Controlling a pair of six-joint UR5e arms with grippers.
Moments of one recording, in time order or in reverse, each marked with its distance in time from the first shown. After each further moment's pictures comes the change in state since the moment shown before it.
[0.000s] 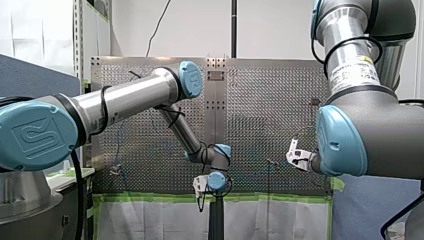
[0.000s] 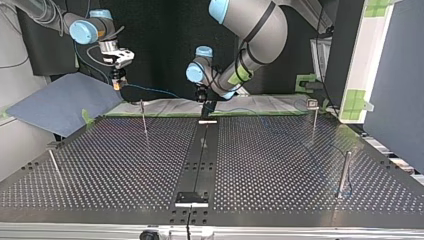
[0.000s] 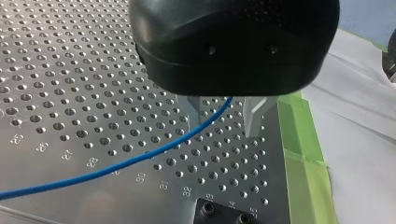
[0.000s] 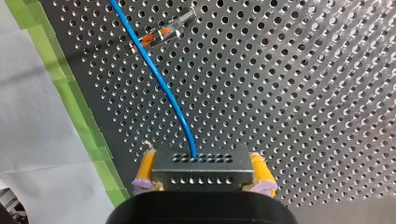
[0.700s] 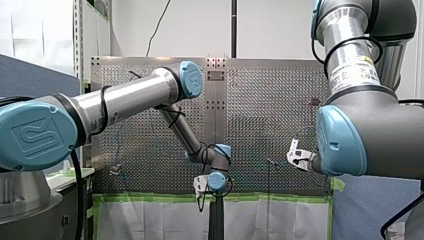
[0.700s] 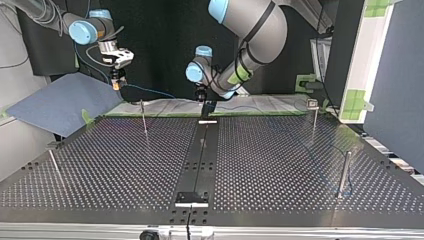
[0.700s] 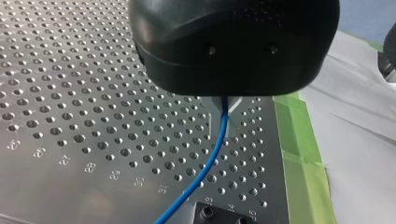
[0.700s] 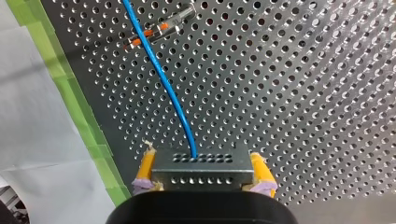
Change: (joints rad) left arm -0.004 0.000 0.000 0.000 -0.002 0.020; right arm -0.004 0.000 -0.002 0.005 0.000 0.000
